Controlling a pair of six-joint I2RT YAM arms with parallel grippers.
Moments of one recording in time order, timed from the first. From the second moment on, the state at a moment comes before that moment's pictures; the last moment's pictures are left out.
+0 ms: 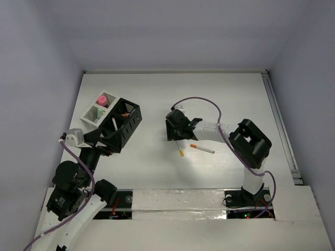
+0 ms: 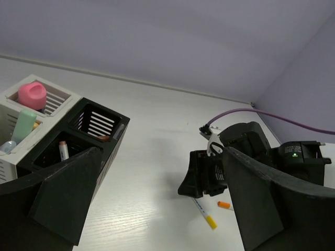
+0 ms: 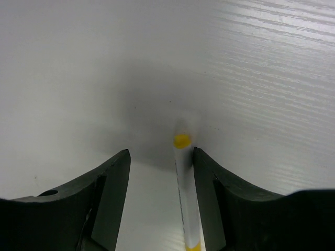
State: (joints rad) left arm -0.57 0.13 0.68 -0.41 -0.32 -0.36; right arm 0.83 1.89 1.19 -0.24 0.21 0.63
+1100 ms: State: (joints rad) left arm -0.56 0.14 0.68 -0.41 -0.33 -0.36; right arm 0.88 1.85 1.59 -0.15 -0.02 0.44
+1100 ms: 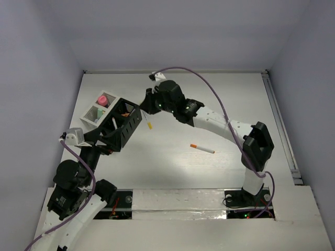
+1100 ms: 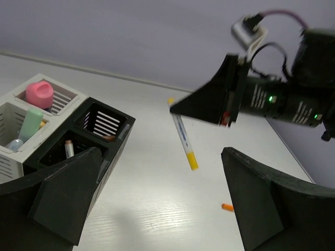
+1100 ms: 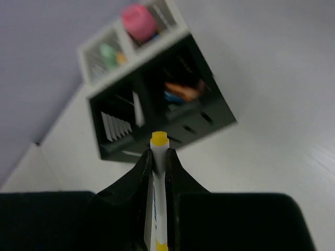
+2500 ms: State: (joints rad) left arm -0.51 0.17 0.68 -0.41 -0.33 -0.36; right arm 1.03 2.22 1.71 0.45 0.12 0.37
